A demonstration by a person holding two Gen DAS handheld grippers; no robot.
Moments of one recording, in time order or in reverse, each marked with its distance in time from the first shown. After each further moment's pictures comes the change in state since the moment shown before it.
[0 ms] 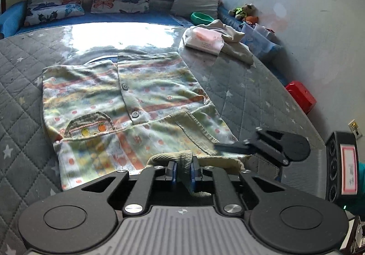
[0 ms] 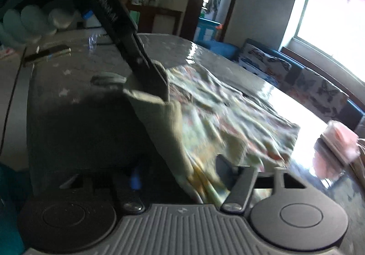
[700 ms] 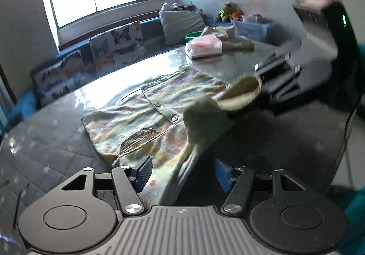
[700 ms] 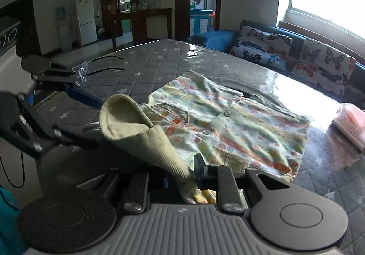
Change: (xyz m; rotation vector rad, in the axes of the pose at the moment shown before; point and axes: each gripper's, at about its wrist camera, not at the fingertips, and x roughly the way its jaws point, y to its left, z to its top) left arm -0.019 0.002 -0.069 0.444 -0.161 0.256; right arm 0.011 -0.037 0.043 0.197 0.034 0.074
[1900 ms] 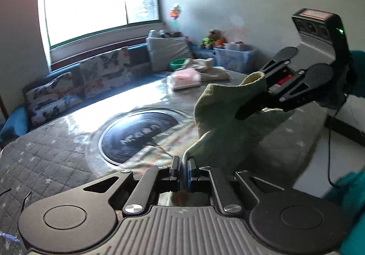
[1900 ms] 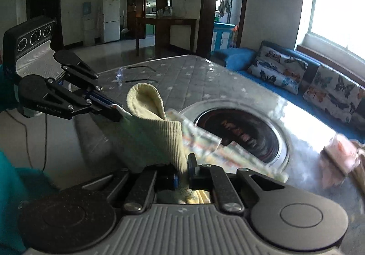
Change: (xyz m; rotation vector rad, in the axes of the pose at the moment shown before) left arm -0.067 0.004 0.015 -0.060 -0.146 -0.089; right arm -0.088 0.029 0.026 -0.145 -0.047 0.057
